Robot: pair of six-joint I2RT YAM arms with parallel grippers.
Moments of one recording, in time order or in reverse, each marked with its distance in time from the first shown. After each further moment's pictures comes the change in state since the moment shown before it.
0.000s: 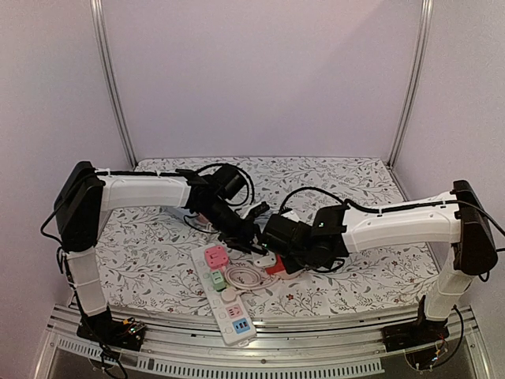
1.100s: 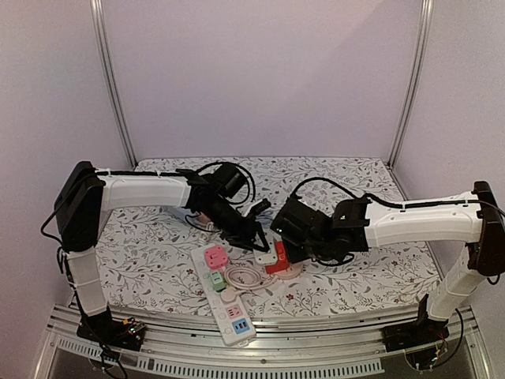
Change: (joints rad) left arm 0.000 0.001 0.003 0.035 -0.012 -0.001; right arm -0.035 -0.122 -0.072 0.124 -0.038 0.006
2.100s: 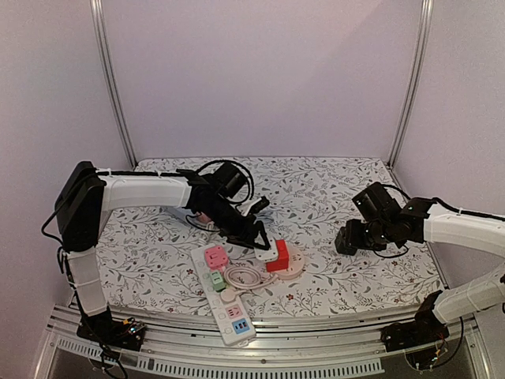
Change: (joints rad) left arm -0.001 0.002 0.002 0.016 -0.076 0.014; right arm -0.476 -0.403 -0.424 0.091 -0.295 0.019
